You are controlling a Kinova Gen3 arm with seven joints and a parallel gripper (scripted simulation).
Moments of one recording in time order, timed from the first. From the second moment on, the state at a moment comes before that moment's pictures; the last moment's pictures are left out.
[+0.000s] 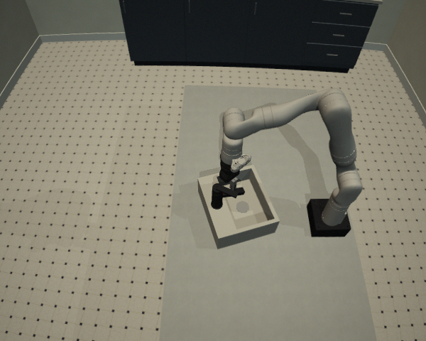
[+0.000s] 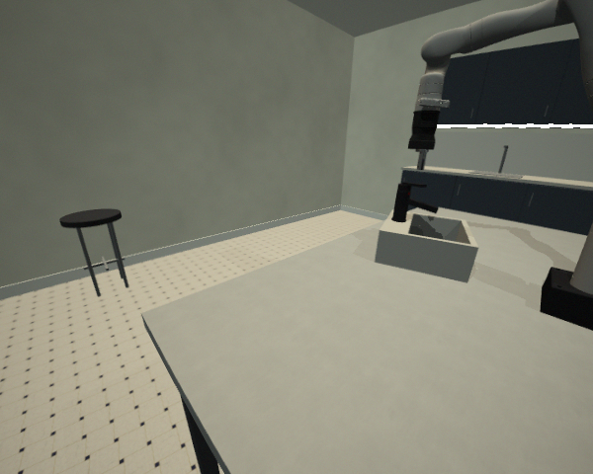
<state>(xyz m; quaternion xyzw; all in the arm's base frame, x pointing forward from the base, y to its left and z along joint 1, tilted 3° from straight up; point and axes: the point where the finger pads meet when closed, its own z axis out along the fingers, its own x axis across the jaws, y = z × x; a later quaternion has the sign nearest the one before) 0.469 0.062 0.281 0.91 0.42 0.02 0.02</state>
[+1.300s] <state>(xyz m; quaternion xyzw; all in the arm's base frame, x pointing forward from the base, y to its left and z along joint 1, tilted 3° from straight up) 0.476 0.073 0.285 0.99 -0.12 0.02 0.01</state>
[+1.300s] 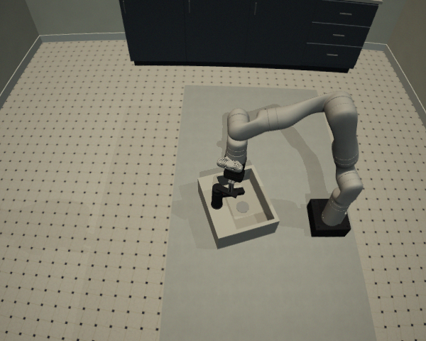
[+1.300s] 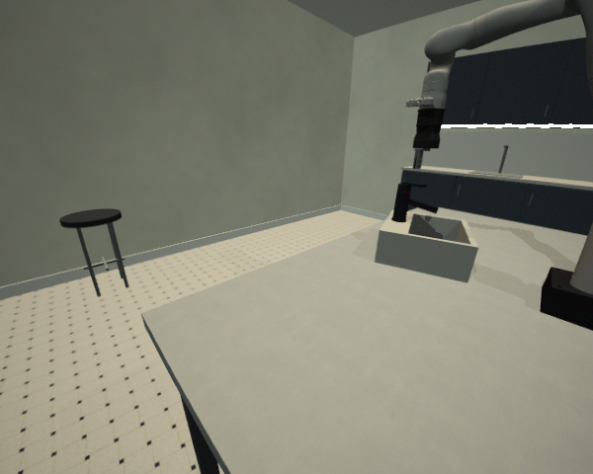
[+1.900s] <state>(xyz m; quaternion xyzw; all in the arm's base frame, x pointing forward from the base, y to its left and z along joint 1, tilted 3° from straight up) 0.479 0.069 0.288 0.92 -0.40 0.02 0.00</state>
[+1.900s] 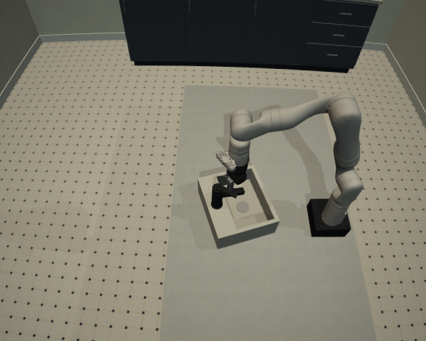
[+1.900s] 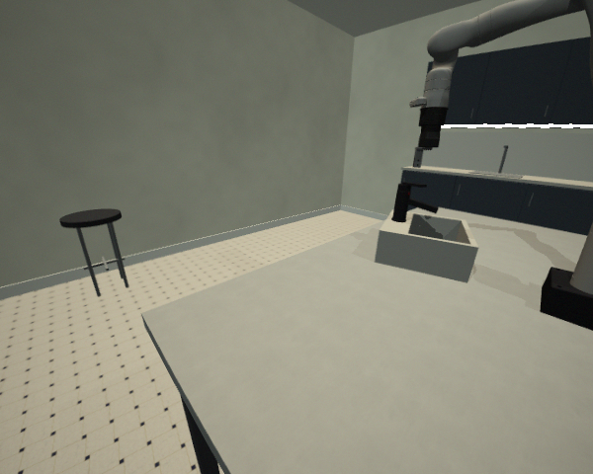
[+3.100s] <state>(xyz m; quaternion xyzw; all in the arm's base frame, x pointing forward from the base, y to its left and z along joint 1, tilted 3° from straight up) 0.471 0.056 0.294 0.66 -0.75 0.02 -0.01</state>
